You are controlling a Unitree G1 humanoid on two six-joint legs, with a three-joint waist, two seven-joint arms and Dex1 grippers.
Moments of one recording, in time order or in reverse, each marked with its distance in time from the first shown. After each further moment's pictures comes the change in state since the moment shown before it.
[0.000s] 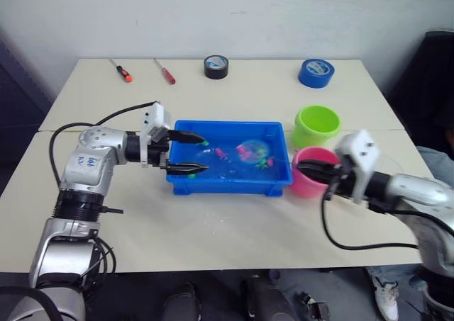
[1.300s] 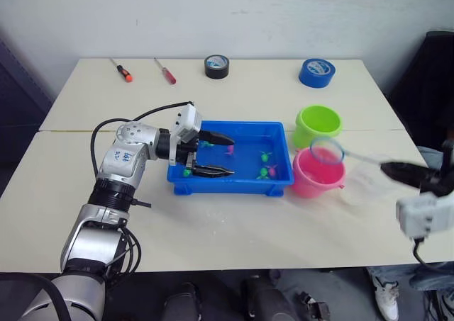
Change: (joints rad) left arm -0.081 -0.110 -0.076 0.121 0.039 -0.129 -0.058; right arm 0.341 -0.465 -0.236 0.342 -0.649 -1.398 0.032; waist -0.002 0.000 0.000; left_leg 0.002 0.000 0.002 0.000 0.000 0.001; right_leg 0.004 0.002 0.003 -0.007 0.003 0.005
